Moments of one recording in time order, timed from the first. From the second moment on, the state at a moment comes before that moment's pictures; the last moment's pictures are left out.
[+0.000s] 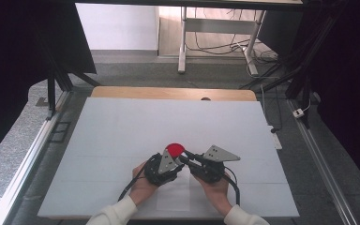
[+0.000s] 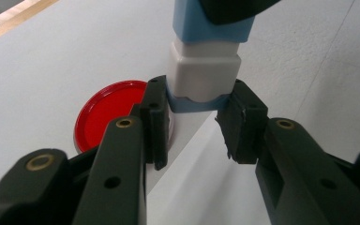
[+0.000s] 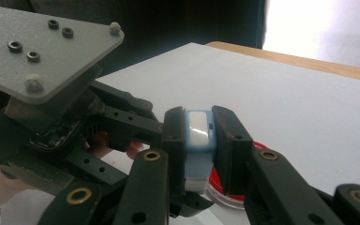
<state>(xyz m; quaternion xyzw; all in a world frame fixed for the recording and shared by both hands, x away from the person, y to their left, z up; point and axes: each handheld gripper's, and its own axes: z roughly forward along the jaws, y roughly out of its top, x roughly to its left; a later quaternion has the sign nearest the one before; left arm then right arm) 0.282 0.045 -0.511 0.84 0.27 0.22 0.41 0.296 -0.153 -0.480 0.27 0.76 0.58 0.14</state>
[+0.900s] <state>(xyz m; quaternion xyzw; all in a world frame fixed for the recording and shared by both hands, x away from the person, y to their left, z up) 0.279 0.044 -0.512 0.85 0.24 0.24 0.40 0.291 -0.153 -0.481 0.27 0.75 0.58 0.15</state>
